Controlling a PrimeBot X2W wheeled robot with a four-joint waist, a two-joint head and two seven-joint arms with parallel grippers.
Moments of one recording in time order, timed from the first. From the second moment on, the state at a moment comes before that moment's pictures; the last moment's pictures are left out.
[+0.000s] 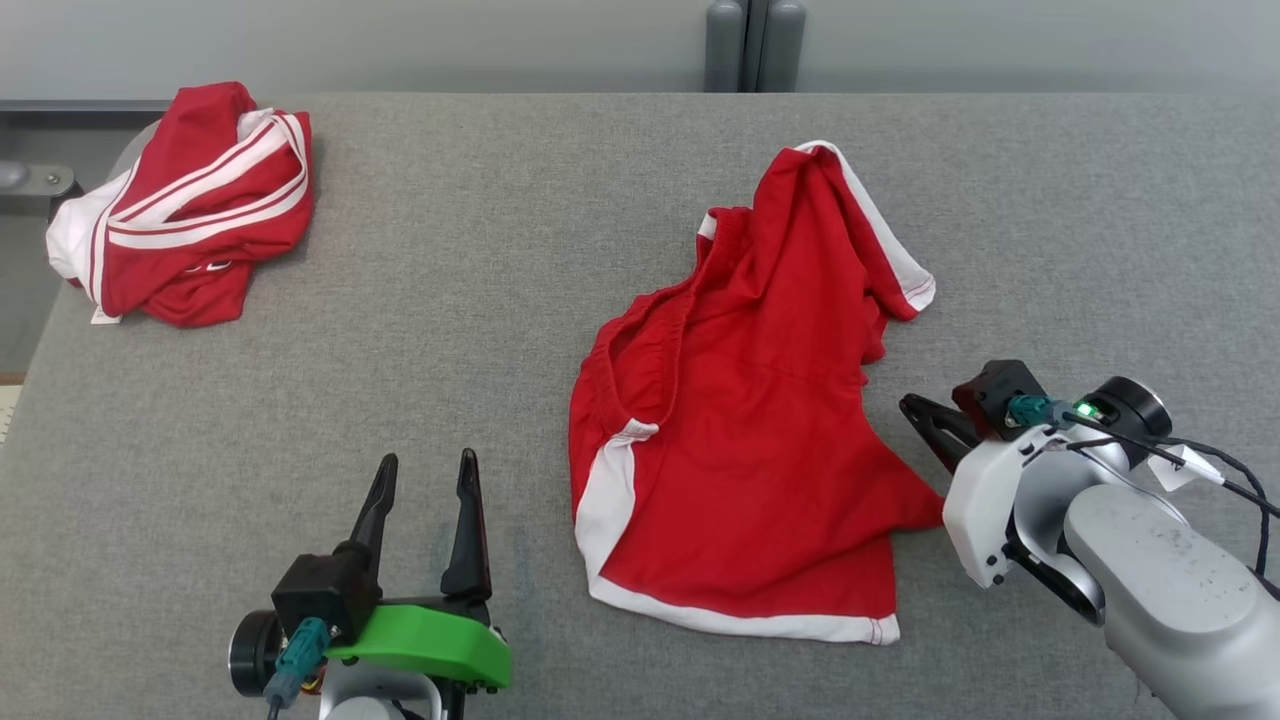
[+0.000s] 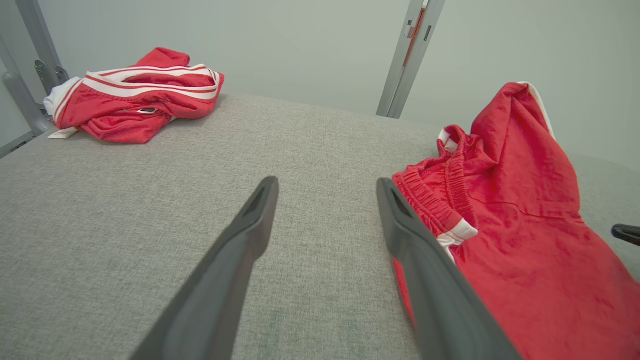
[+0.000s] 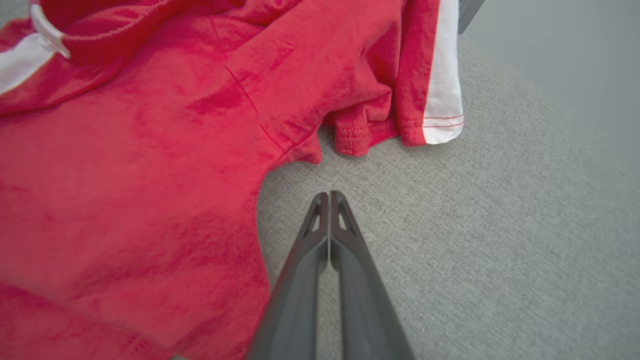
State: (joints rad) left arm -0.07 0.05 -0.26 0.21 -0.33 0.06 -0.26; right arm -0.56 -0.47 0.76 0.57 0.43 0.13 -0.01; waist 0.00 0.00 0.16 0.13
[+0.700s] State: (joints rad) left arm -0.09 0.05 -0.26 0.20 -0.33 0.06 -0.26; right arm -0.52 -0.58 0.95 0.37 0.61 0.13 0.14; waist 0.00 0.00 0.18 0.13
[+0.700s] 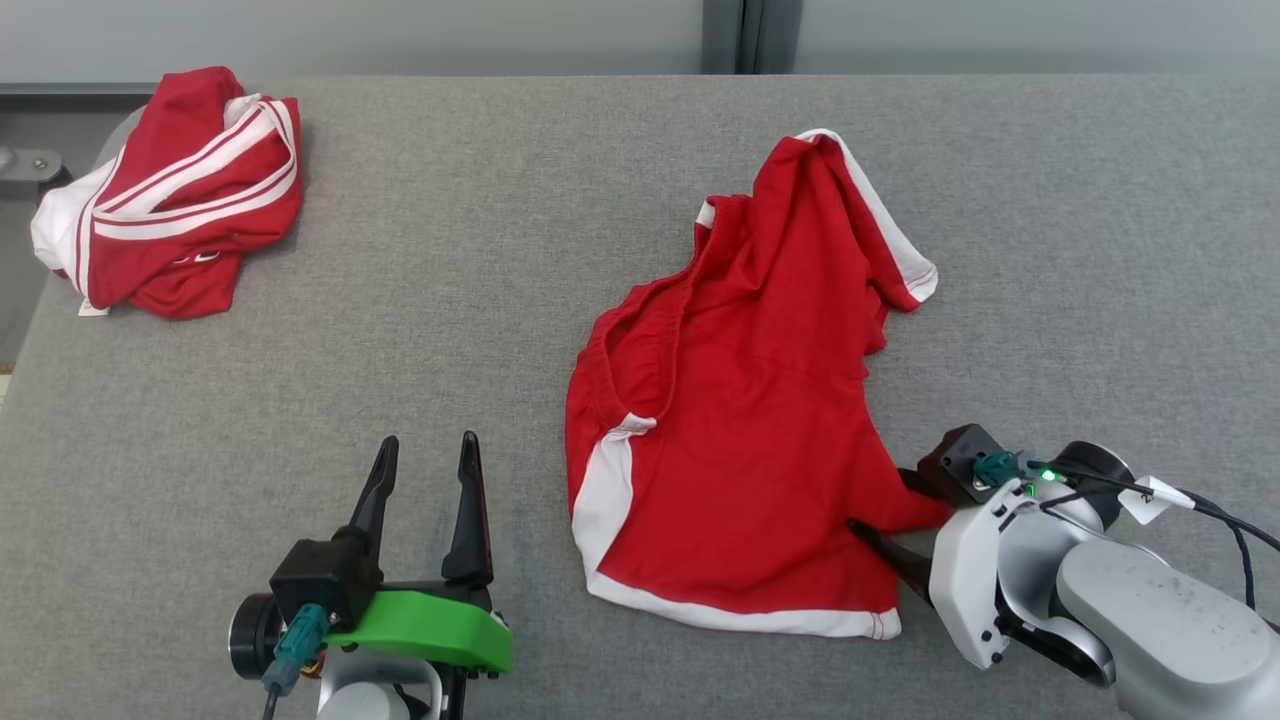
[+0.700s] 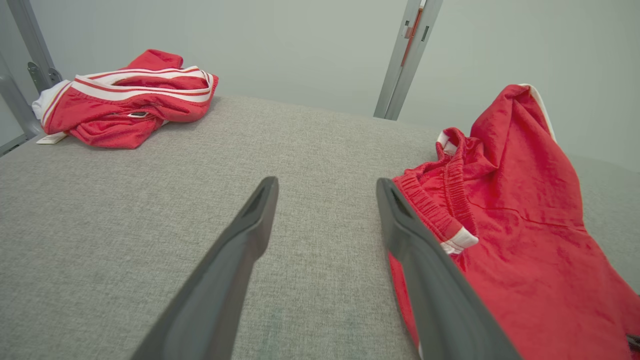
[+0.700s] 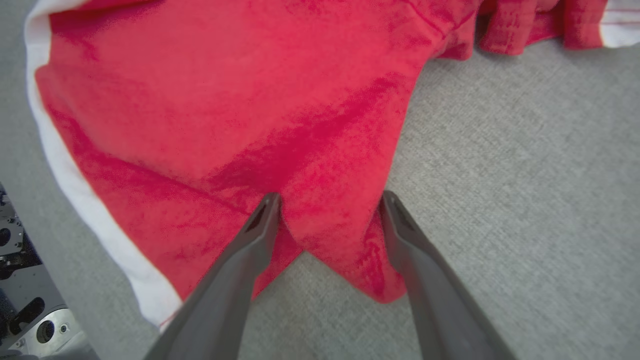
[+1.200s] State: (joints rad) left arm -0.09 0.05 -0.26 0.20 -0.34 0.06 -0.26; right arm -0.64 -0.59 0.91 0.53 0.55 0.13 0.08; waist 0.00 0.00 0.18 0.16
